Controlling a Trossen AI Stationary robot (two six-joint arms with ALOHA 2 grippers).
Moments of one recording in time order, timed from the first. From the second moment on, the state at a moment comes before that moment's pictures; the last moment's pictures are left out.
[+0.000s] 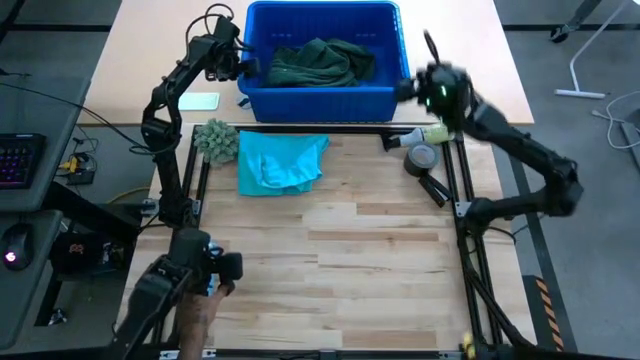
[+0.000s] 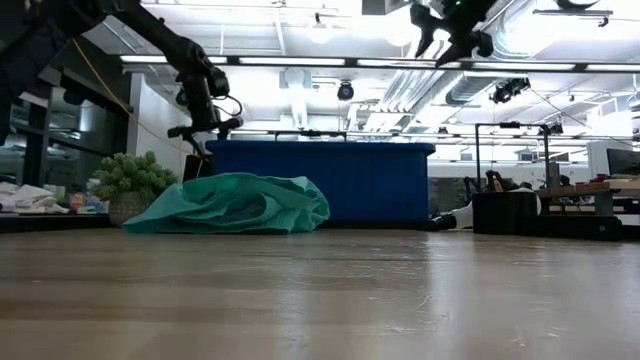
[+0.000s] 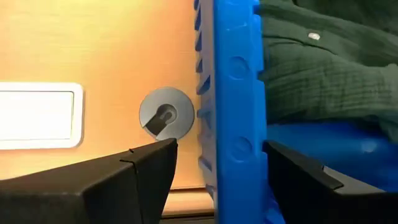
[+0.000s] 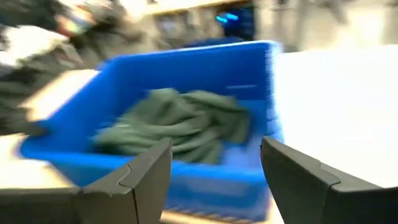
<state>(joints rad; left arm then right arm) 1.23 2.02 1.94 -0.97 -0.03 -0.33 -0.70 1.29 1.38 -0.47 0.49 0.39</state>
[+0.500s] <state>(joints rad) 1.19 2.02 1.94 -1.02 -0.01 -0.28 -1.06 2.06 2.28 -1.11 0.23 0.31</state>
